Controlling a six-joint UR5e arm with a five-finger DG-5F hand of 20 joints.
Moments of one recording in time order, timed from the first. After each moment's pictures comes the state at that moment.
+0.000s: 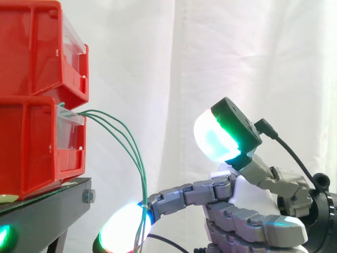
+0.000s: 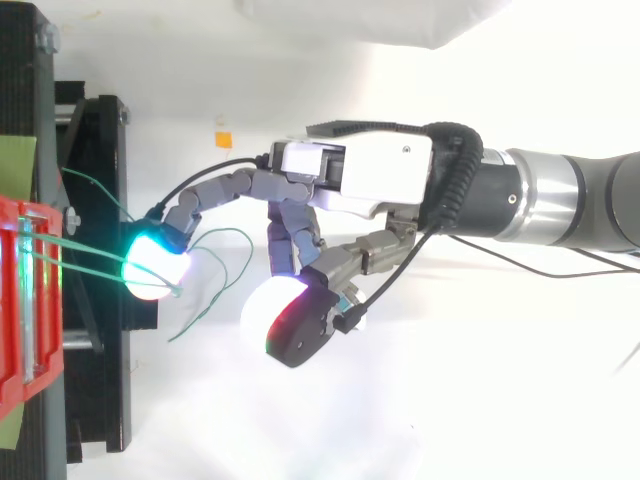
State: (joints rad) arm 0.10 -2.41 -1.35 -2.31 -1.47 -0.22
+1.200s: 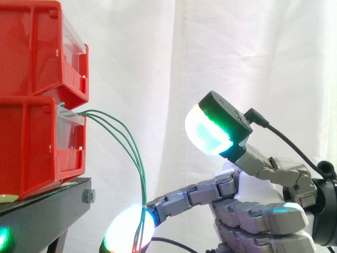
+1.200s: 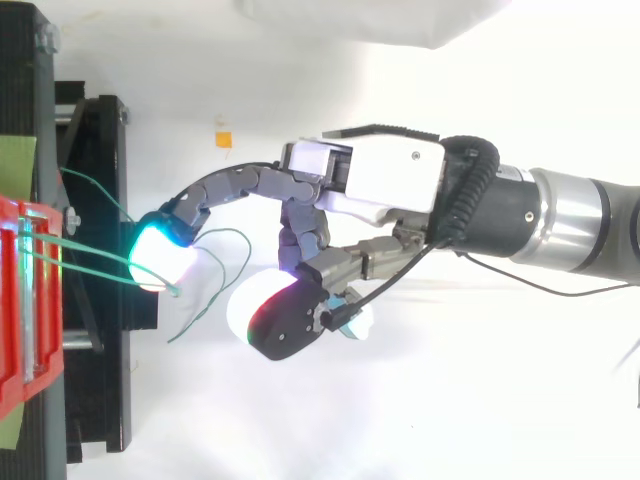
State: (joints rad) arm 0.14 -2.36 -1.35 -2.44 -1.33 -0.17
